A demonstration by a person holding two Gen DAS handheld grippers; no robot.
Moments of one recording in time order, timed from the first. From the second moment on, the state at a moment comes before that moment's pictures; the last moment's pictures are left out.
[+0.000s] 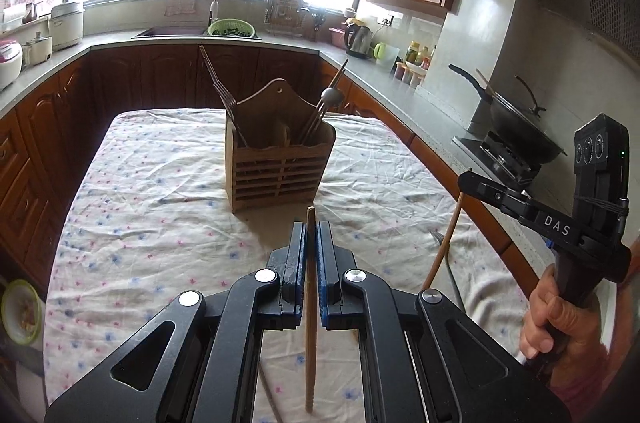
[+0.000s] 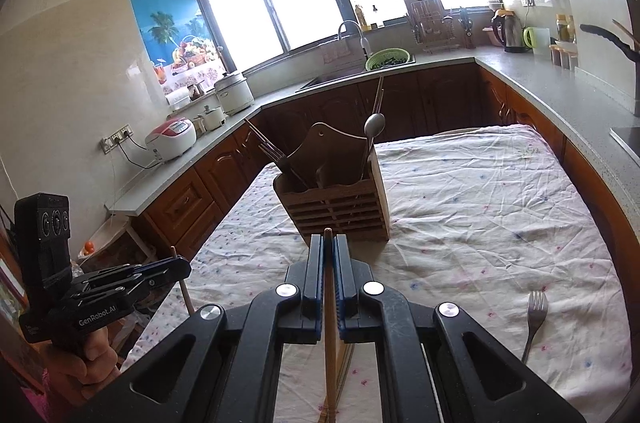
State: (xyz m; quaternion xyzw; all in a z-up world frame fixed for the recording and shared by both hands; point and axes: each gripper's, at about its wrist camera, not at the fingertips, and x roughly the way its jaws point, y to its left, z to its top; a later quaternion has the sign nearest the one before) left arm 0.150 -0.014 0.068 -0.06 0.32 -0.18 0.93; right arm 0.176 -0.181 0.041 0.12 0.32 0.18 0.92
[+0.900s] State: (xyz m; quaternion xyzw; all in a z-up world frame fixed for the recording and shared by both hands) left arm 0.179 0.014 0.111 -0.10 0.23 -0.15 0.96; right arm 0.201 -0.170 0.075 0.10 0.26 0.17 0.94
